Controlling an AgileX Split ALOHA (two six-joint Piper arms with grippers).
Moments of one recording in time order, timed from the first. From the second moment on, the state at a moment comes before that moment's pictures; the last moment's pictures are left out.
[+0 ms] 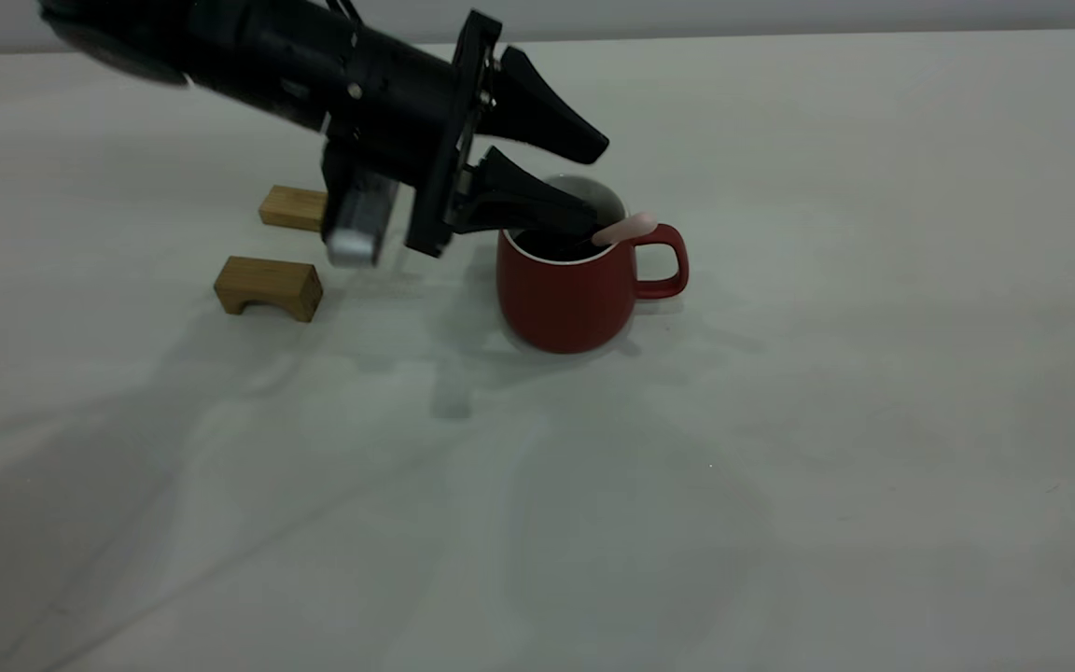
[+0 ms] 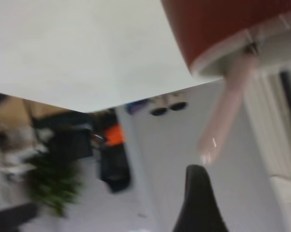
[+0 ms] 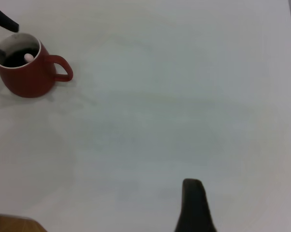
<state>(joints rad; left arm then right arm) -0.28 2.36 -1.35 -1.43 0.87 -0.43 0.00 0.02 -0.47 0.08 1.13 -0.14</state>
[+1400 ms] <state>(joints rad) -0.25 1.09 -0.91 0.34 1.17 -0.23 0.00 0.02 -0.47 0.08 1.13 -0.14</state>
